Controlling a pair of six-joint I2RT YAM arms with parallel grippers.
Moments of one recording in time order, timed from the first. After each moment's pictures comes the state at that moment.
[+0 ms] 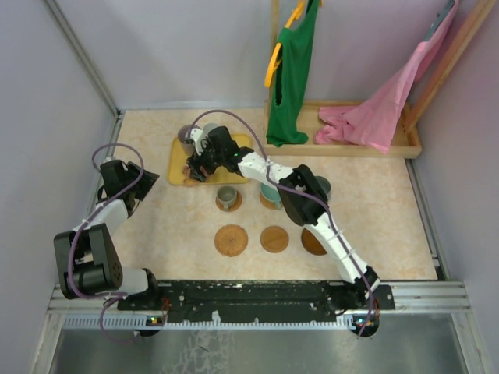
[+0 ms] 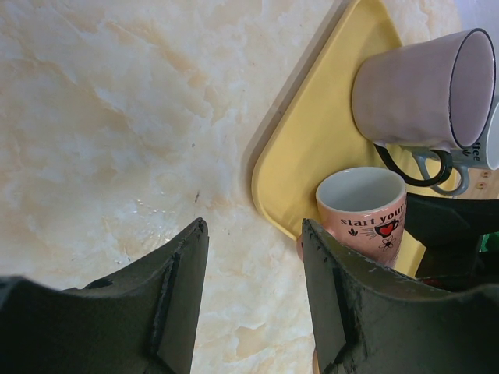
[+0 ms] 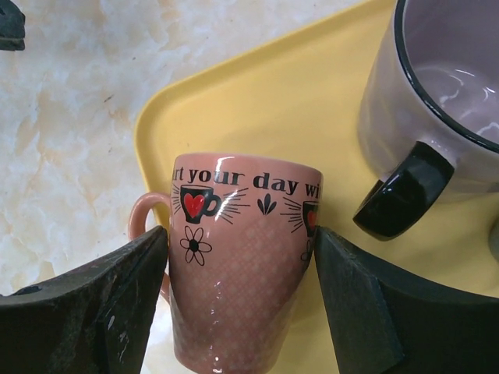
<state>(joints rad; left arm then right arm) 0.23 1.37 0.64 0.11 0.15 -0.74 0.77 2.54 2.12 -0.10 -0.45 -0.13</state>
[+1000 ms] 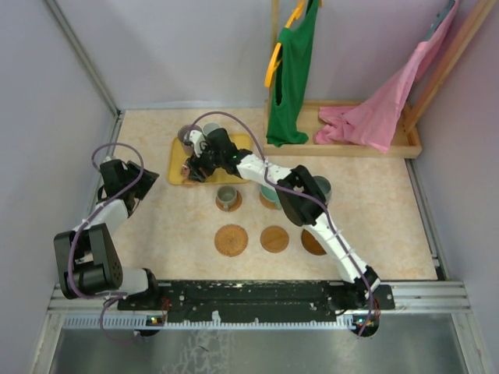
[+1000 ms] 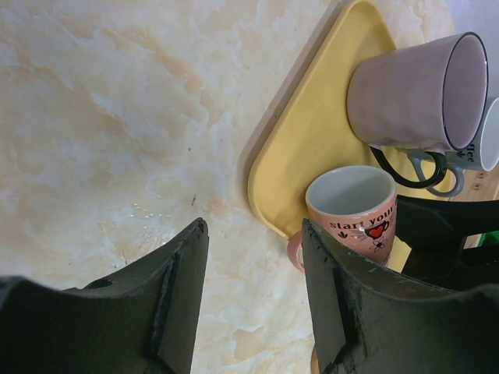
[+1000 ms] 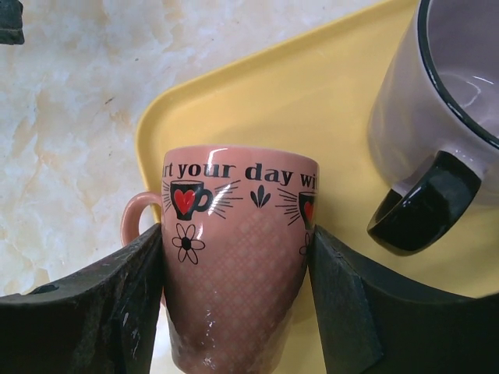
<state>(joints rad) 0.23 1.37 0.64 0.13 0.15 -0.74 0.78 2.58 2.16 -0.11 -0.45 -0.15</state>
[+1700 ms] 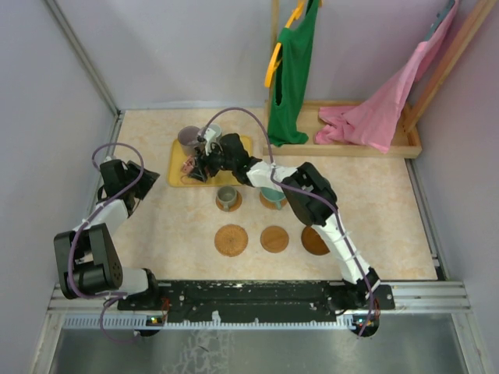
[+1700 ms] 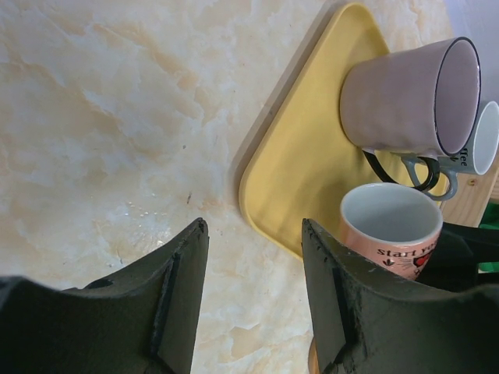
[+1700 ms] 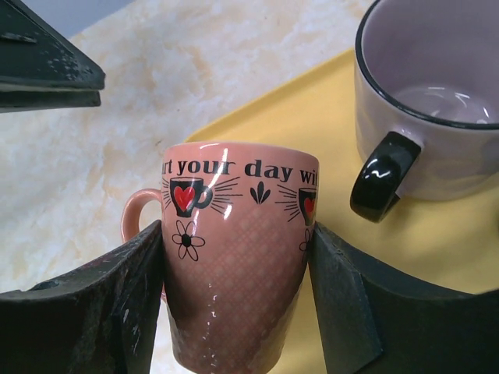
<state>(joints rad) 0.23 1.37 0.64 0.13 0.17 -0.74 0.76 2.42 1.78 0.35 -0.48 0.10</state>
